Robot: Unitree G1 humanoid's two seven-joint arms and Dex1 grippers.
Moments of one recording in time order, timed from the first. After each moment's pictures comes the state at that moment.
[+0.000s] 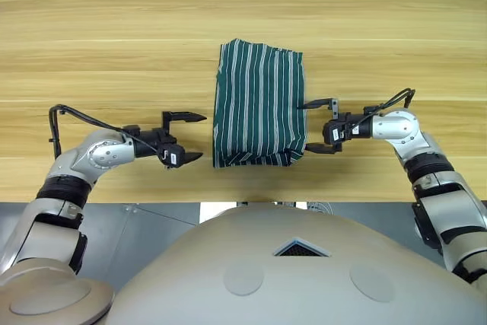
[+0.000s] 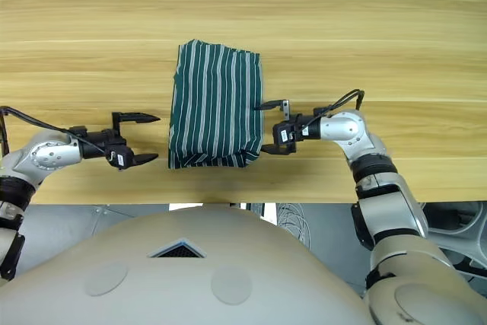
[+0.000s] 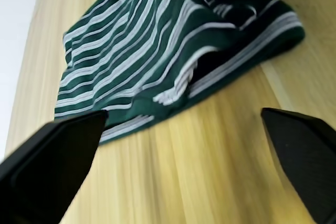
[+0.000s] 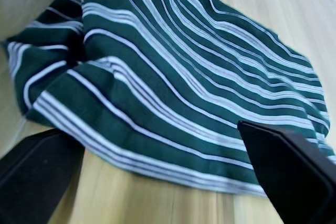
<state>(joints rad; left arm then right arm) -0.03 0.78 -0.38 0.56 0.43 -1.08 -0.61 -0.22 -0.54 0.37 0.80 -0.24 -0.98 0.98</state>
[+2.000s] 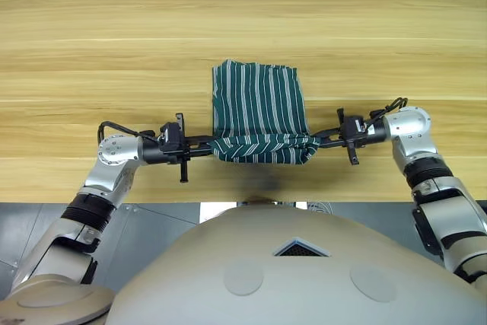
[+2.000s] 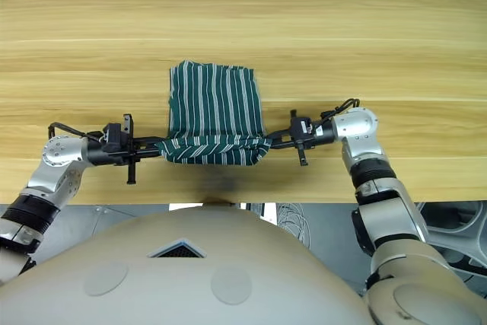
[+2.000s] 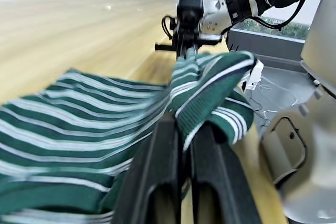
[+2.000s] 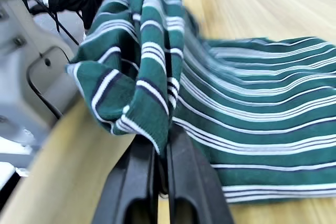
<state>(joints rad) 0.14 0.71 -0.41 0.22 -0.66 -0.32 -1.26 -0.18 -0.59 0.37 0.71 0.44 -0.53 1.61</state>
